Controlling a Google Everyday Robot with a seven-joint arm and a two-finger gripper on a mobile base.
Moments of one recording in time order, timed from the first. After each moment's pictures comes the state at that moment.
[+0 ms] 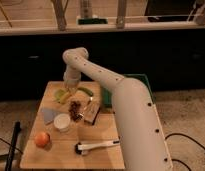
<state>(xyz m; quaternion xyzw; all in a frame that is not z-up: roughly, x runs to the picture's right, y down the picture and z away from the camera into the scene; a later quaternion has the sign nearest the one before) -0.192 0.019 0.863 -0.26 -0.31 -0.41 0.82</state>
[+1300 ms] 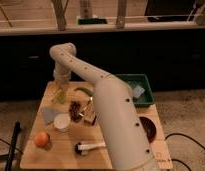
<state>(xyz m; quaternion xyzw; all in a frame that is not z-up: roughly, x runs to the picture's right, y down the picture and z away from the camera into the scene) -0.240 0.003 0.865 -0.25 -0.31 -0.47 0.79</state>
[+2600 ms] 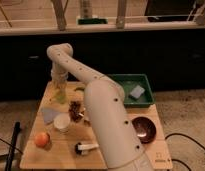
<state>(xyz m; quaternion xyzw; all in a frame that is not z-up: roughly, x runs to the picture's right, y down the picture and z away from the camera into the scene) -0.256 0.000 0.883 -0.25 -0.32 -0.47 0.78</state>
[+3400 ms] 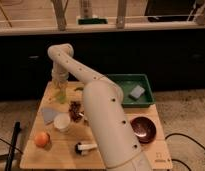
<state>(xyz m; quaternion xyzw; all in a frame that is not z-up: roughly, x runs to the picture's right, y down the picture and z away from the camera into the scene) -0.253 -0.001 0.890 -0.26 -0.32 -0.47 0.78</state>
